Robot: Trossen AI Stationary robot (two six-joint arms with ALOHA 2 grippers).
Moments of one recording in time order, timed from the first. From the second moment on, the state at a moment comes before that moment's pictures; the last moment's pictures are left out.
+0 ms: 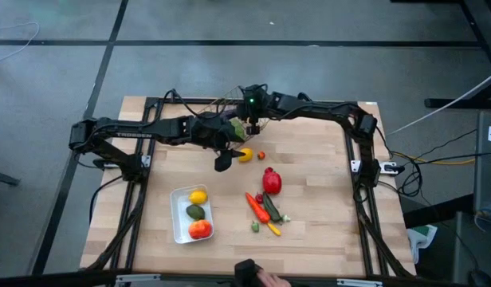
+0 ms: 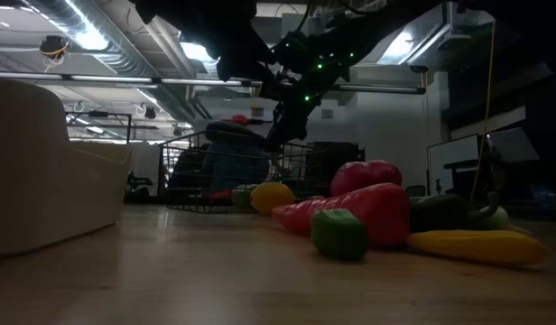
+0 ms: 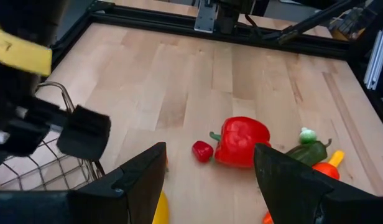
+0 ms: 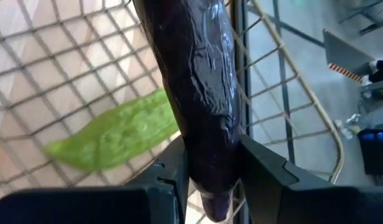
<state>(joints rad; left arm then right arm) 0.18 1.40 1.03 -0.19 0.09 -0.05 -0.41 2.02 1.62 -0.34 0.07 -0.66</state>
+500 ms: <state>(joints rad) 0.18 1.40 1.03 -0.19 0.09 -0.05 -0.41 2.04 1.62 -0.35 0.07 -0.66</state>
